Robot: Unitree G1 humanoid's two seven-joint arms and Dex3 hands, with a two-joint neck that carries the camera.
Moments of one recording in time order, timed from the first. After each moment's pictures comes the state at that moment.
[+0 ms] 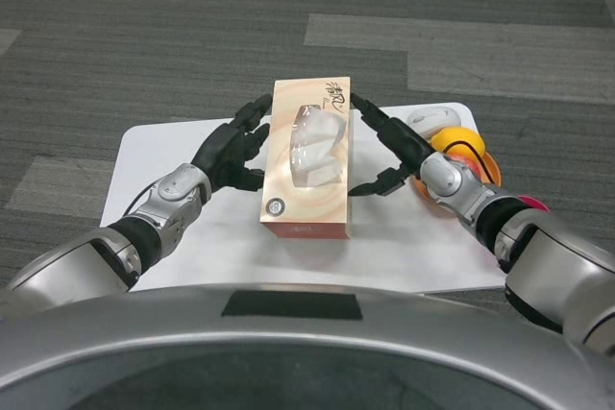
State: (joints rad) left arm -0.46 0.21 -0.69 1.05 -0.65 -0.55 -0.23; right arm -0.55 -0.37 0.89 1.02 0.19 -0.53 -0.10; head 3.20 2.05
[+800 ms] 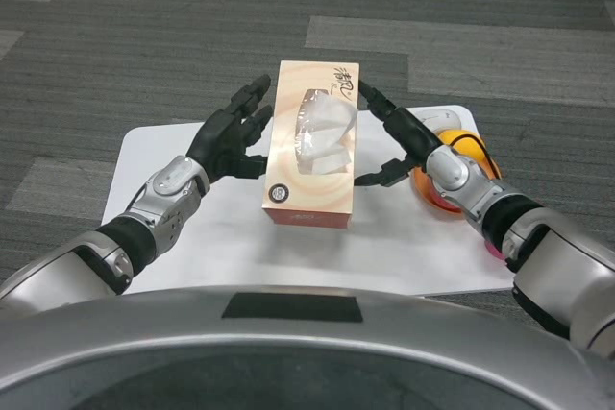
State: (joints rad) left arm -0.42 0.24 -0.63 0.90 -0.66 -0.54 -0.23; right arm -0.55 -0.40 0.85 0.98 0.19 -0.52 -0.09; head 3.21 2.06
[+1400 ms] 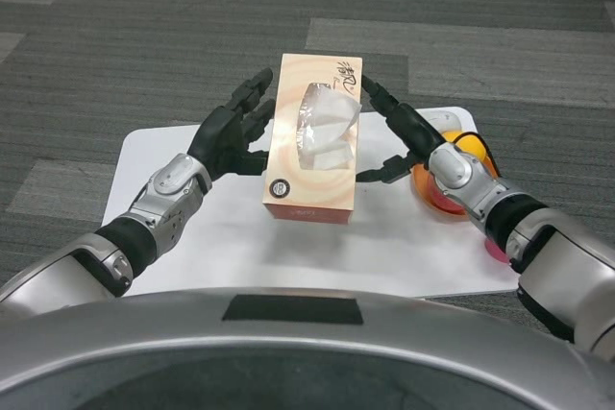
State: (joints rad) left arm -0.41 0.25 -0.61 0.85 -0.66 -0.54 -0.23; right arm -0.55 -0.41 0.83 0.94 0.19 -0.52 -0.09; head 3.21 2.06
